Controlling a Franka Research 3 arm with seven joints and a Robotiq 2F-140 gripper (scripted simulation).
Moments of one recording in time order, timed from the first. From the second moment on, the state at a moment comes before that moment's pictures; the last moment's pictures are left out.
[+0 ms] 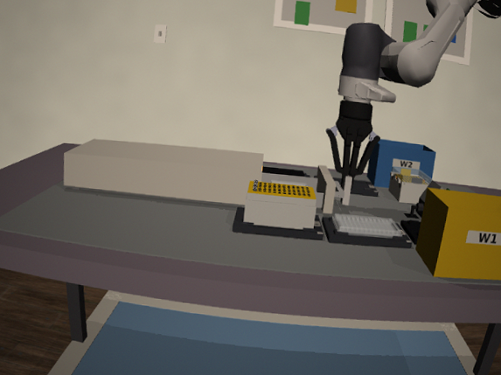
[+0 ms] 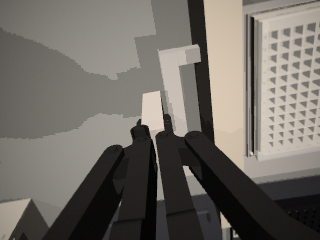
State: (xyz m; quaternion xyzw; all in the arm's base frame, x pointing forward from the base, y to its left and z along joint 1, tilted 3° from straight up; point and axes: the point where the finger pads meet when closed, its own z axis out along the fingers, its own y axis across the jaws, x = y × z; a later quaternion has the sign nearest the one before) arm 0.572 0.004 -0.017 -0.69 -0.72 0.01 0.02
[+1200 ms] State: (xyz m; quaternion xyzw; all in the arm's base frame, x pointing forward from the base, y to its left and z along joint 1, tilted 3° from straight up) arm 0.609 0.006 -0.019 -0.70 -0.72 0.01 0.02
